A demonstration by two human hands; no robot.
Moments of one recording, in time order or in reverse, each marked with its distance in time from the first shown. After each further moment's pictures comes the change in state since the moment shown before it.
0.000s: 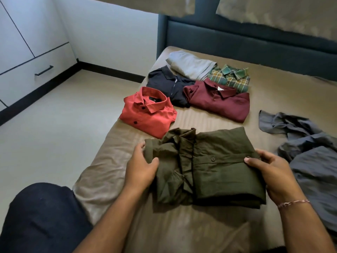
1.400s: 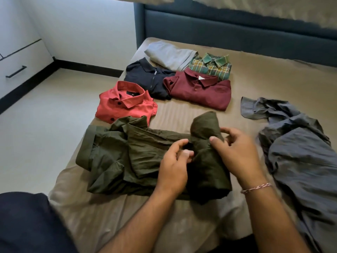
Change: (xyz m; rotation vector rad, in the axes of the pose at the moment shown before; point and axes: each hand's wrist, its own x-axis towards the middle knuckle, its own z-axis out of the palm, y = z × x) left_hand -0.063 0.065 0.106 -0.518 -0.331 0.050; right_hand -0.009 -0.016 0.028 -0.397 0.095 -0.352
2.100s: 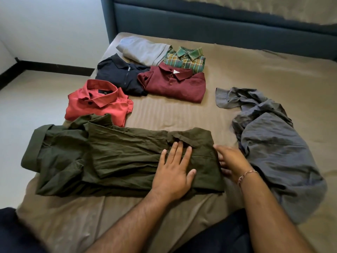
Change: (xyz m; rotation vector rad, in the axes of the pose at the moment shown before) left_hand 0.011 -0.073 0.043 1.409 -0.394 0.407; right_hand 0.012 0.111 -0.032 0.357 -0.102 0.654
